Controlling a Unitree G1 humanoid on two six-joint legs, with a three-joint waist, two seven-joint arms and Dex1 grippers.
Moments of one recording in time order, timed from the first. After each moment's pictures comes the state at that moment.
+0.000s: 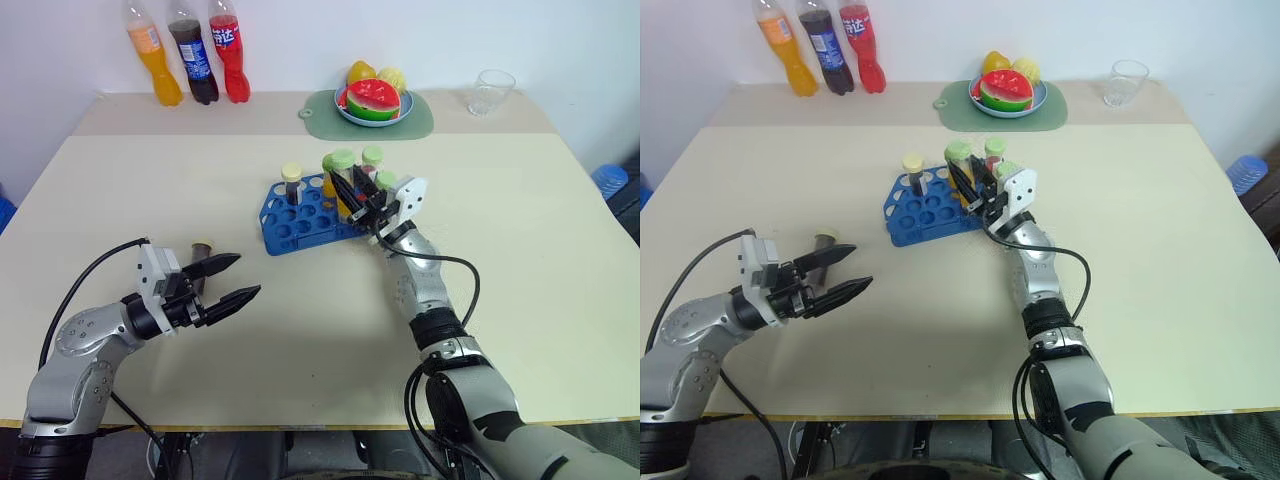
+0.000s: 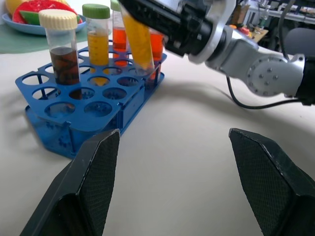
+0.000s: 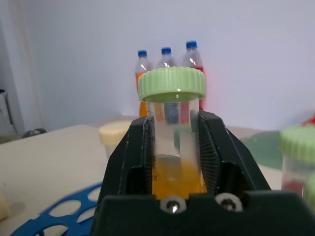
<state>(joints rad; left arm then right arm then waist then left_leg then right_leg) 0.04 0.62 0.21 -0.30 -0.62 0.27 -0.98 -0.72 -0.02 -0.05 0.74 0.24 -0.50 0.62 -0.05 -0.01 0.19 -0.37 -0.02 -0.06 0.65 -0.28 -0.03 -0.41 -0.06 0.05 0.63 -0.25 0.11</state>
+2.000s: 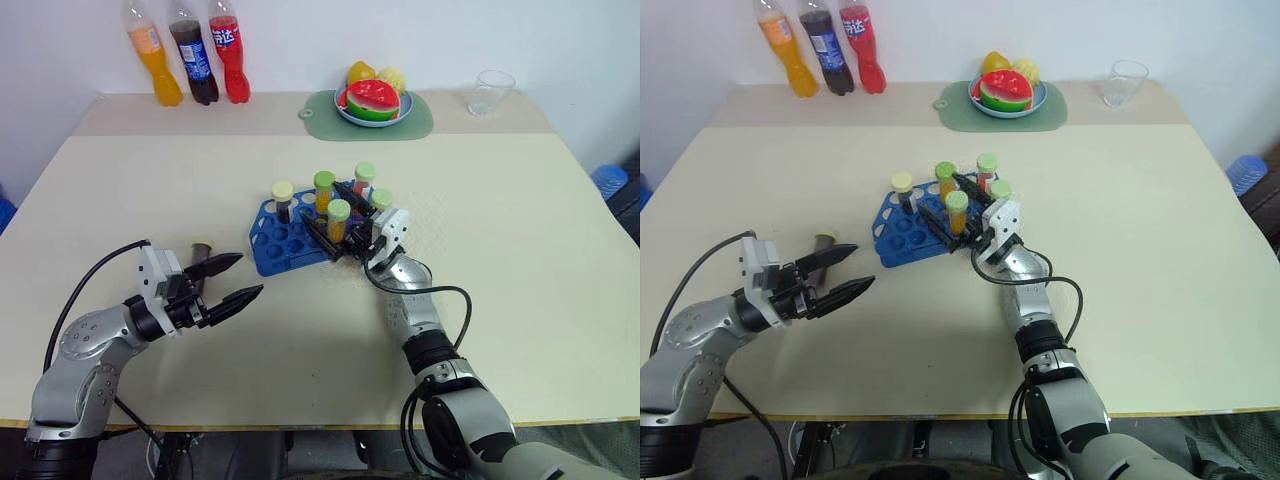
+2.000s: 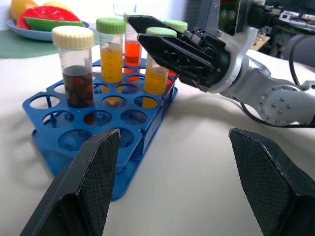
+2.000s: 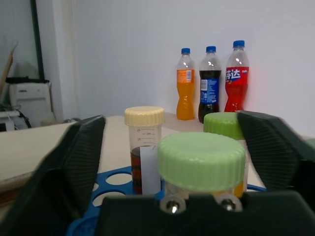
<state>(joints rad) 0.05 0.59 0.21 -0.31 -0.62 0.27 -0.96 -0.58 0.00 0.02 0.63 0.20 -0.57 0.74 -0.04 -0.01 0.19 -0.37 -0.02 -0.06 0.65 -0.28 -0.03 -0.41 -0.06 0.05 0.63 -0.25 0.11</state>
